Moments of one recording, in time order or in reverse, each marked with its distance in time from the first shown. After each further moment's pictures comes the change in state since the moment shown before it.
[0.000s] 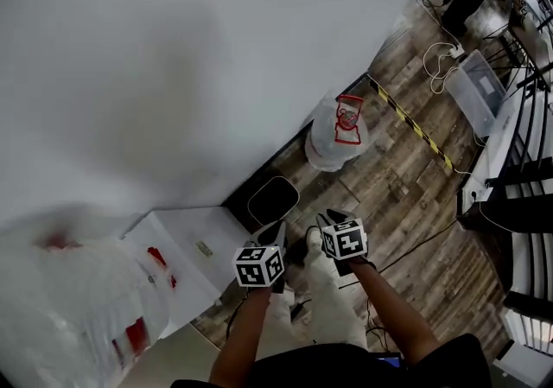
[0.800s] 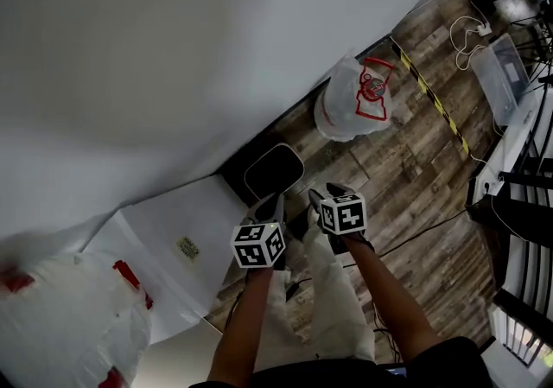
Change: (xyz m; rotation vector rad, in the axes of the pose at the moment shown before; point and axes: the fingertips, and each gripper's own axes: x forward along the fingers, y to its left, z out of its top) left arm 0.087 0.092 -0.034 -0.081 -0.016 0.094; right arm 0.136 -0.017 -0.022 0.079 0.100 0.074
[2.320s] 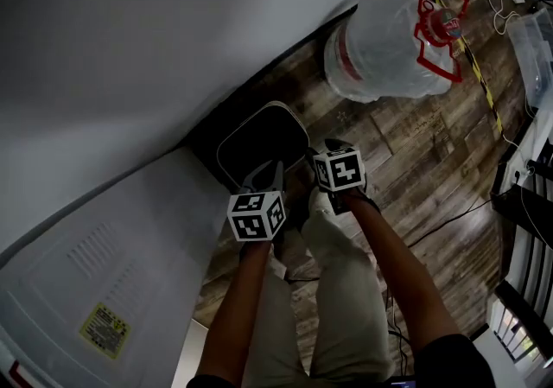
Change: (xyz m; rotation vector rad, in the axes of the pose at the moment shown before) left arm 0.214 0.145 -0.169 -0.023 0.084 0.022; right arm 0.280 -0.123 -0.088 -0.087 0.128 -0.033
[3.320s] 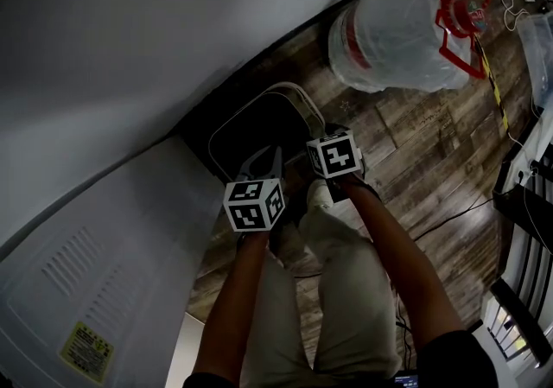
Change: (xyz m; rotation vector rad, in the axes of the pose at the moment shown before) left arm 0.032 0.019 -0.008 -0.007 -0.013 0.010; right arm 0.044 -0.008 0.001 -0.079 0.045 -0.014
